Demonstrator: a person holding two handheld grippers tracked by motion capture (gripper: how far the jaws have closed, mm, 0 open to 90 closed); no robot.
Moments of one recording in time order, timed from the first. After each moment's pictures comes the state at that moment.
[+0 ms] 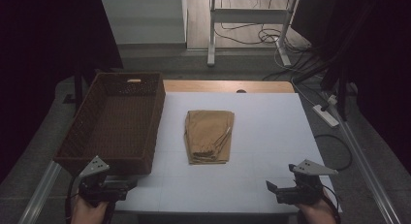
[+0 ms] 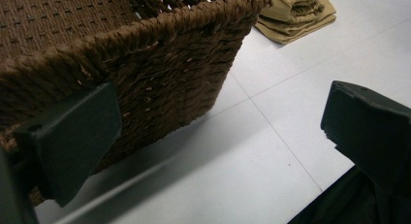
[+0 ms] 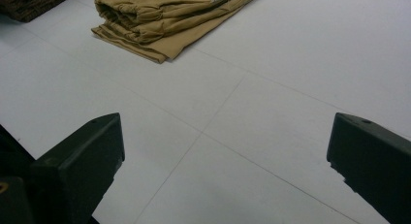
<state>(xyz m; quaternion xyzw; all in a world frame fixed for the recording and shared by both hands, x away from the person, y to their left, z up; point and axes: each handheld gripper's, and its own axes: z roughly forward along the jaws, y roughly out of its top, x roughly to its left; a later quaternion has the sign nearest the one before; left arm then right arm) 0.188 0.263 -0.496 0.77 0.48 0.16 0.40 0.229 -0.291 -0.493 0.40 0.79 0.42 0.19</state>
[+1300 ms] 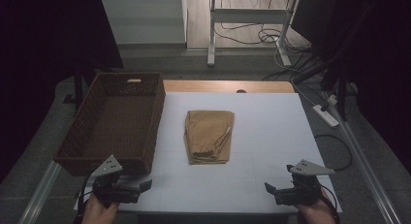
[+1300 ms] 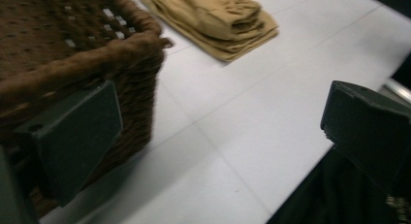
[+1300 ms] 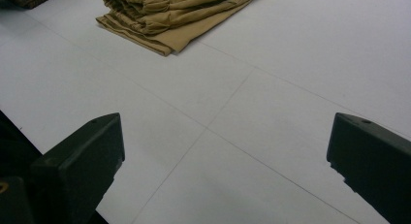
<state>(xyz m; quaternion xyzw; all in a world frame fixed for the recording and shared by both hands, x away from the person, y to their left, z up) 0.193 0.230 -0.492 0.78 0.42 0.12 0.45 0.229 -0.287 -0.493 0.39 0.80 0.41 0.19</state>
